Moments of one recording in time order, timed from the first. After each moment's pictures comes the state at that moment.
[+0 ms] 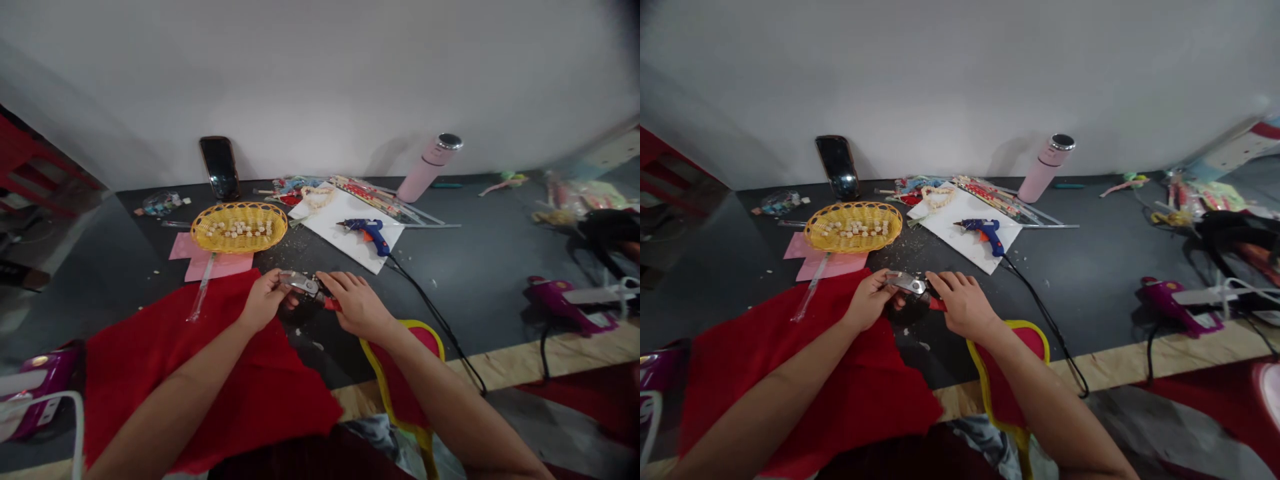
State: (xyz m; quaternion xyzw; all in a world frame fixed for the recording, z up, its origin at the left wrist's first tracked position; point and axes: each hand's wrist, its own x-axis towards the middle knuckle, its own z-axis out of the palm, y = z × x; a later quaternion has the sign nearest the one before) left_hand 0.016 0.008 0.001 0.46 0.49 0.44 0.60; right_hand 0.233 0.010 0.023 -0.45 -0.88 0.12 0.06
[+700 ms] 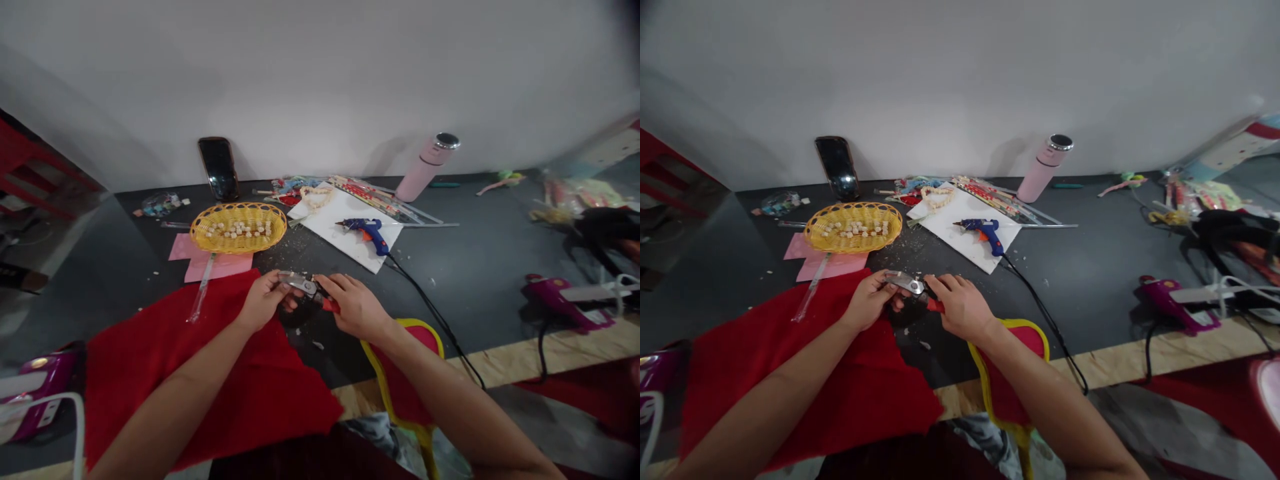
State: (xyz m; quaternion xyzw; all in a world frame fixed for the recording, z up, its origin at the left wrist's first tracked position) left_hand 0.012 0.007 -0.004 0.45 0.47 0.43 0.62; right_hand 0.230 0.007 0.019 -0.44 -0.88 0.14 0.09
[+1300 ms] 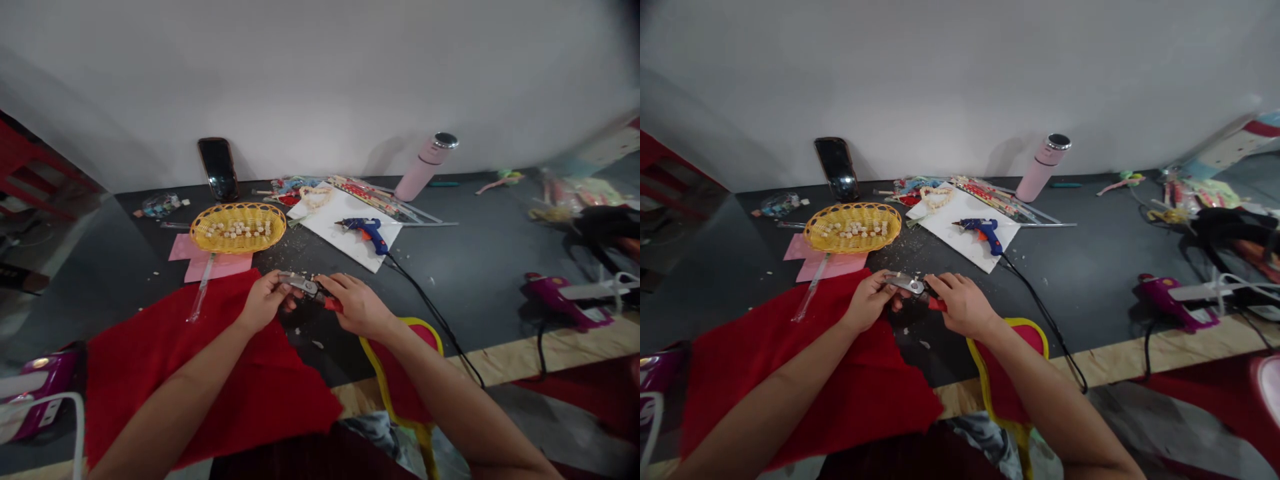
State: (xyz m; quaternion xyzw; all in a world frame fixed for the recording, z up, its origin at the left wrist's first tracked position) left_hand 0.013 0.006 -0.001 0.49 0.46 0.44 0.60; right_hand 0.236 0.011 0.021 -0.41 -0.89 0.14 0.11
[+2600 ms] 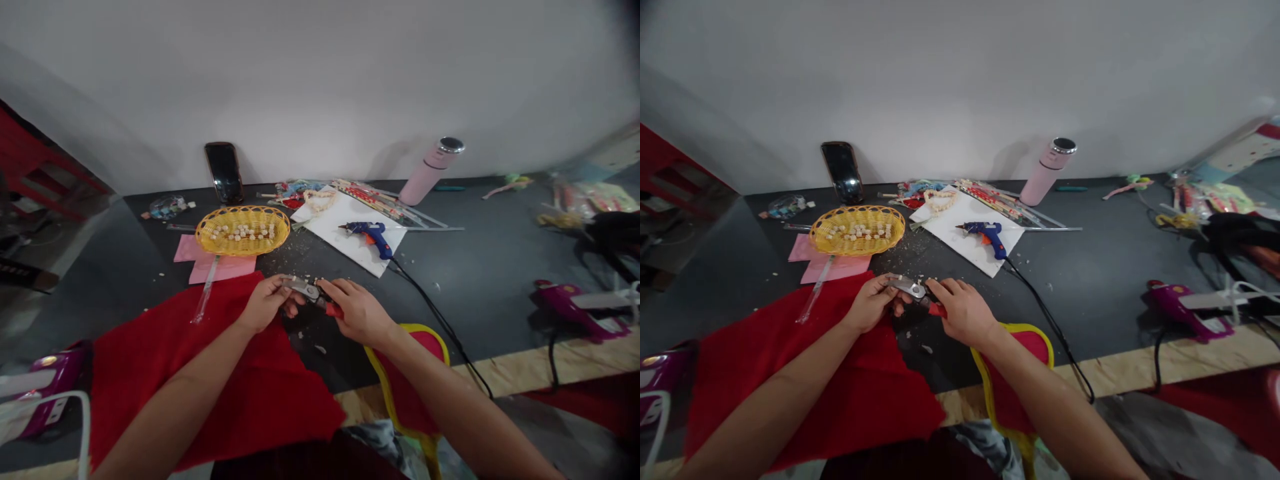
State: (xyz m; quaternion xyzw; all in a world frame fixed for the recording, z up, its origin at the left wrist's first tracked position) left_hand 0.009 0.009 -0.010 0.43 0.42 0.44 0.67; right_hand 0.231 0.007 0.018 -0.42 -0.89 0.14 0.12
